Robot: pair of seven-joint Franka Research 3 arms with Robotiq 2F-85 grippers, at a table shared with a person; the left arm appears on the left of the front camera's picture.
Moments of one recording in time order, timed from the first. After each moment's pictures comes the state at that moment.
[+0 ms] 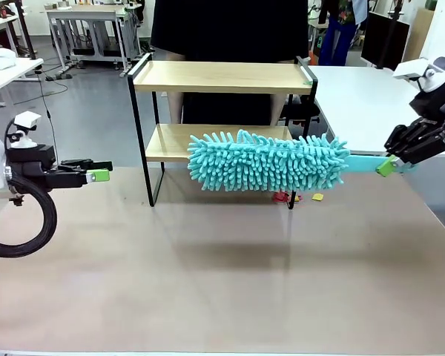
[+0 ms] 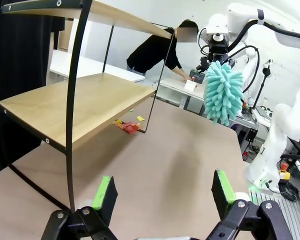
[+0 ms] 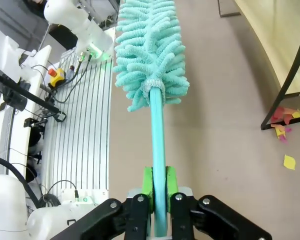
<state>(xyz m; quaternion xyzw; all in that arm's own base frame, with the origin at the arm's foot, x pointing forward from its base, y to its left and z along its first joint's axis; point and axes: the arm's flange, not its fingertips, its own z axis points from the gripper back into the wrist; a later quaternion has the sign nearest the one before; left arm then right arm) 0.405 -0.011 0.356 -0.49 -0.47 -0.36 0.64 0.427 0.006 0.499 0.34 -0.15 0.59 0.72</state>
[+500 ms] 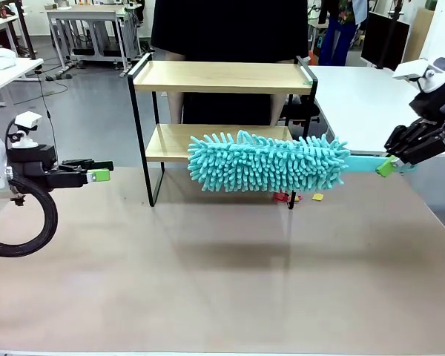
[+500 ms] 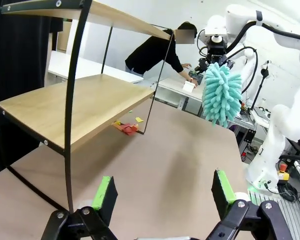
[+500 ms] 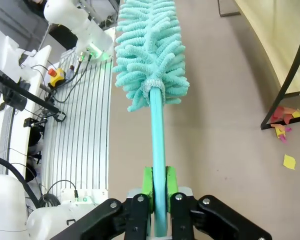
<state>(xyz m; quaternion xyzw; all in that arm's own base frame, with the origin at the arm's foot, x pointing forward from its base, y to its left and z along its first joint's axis) 0.406 -0.015 0.356 -0.49 -0.47 -0.36 0.64 0.427 0.006 0.498 0.34 -0.15 0.59 0.72</state>
